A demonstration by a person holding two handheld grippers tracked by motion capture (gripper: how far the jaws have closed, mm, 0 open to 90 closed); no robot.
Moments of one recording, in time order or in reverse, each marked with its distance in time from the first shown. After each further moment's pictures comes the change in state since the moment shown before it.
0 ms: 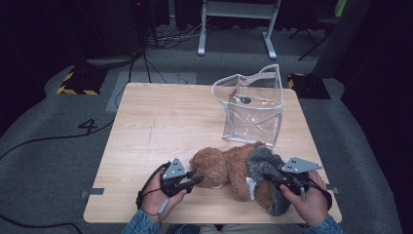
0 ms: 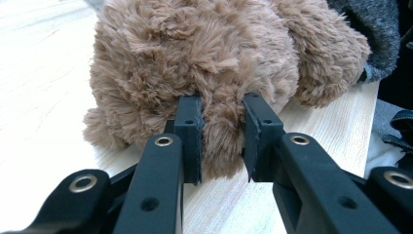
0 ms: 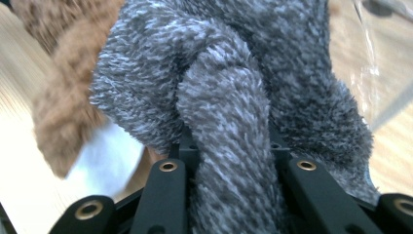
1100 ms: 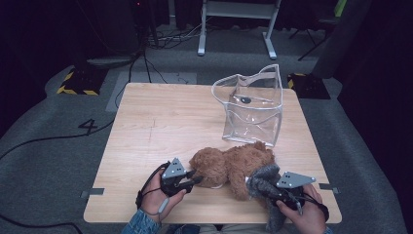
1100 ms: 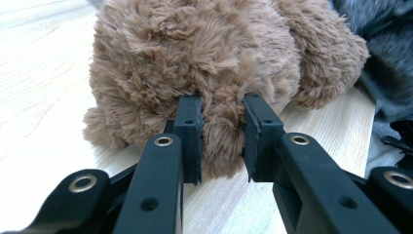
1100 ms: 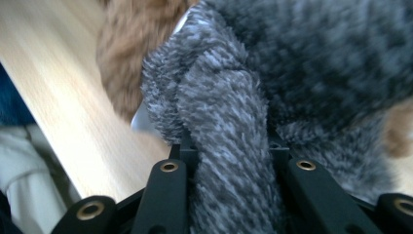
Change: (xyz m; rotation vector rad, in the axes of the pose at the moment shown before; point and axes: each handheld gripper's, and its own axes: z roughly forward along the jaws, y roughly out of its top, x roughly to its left) left arm 0.002 -0.001 0.001 -0.008 -0.007 -0.009; right arm 0.030 -0.024 0.005 0.068 0.089 -0.023
